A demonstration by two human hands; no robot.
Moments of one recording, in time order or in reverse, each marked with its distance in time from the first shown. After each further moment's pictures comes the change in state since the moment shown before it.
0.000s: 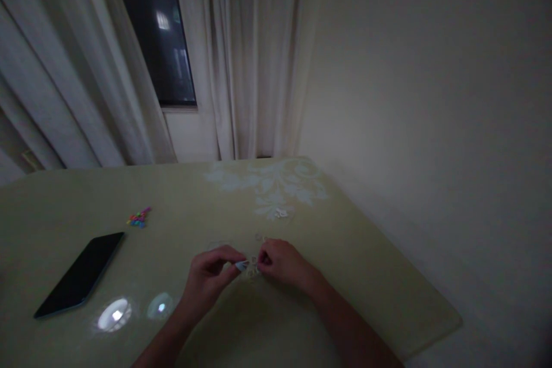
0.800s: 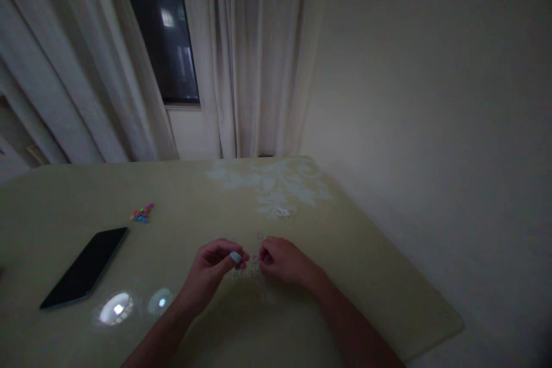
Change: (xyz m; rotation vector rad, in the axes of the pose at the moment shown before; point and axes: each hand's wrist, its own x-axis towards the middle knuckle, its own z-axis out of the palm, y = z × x) left_hand -0.001 -0.013 0.000 -0.363 0.036 -0.270; right_hand -0.001 0.001 -0.006 0.078 -0.002 -0.065
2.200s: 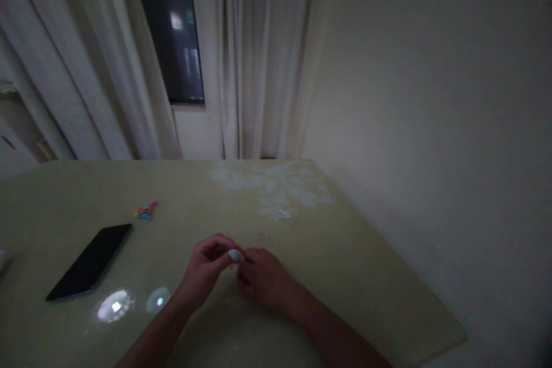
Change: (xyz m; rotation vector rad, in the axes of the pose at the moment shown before) left_hand 0.005 0.007 -0.007 0.091 0.040 0.062; right_hand 0.010 -0.017 0.059 -0.229 0.041 -0.287
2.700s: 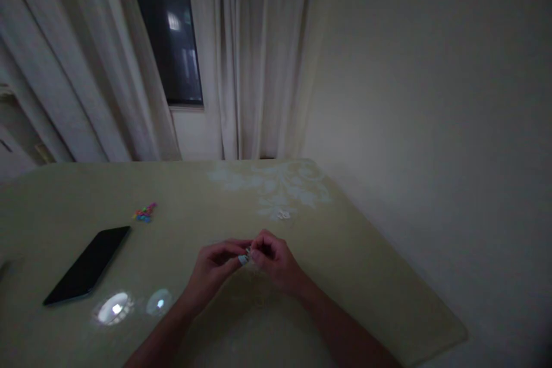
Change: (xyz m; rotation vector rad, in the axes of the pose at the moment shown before) left_hand 0.002 -0.004 0.005 0.079 -0.141 0.026; right_hand -0.004 -0.002 -0.049 1.039 0.355 0.170
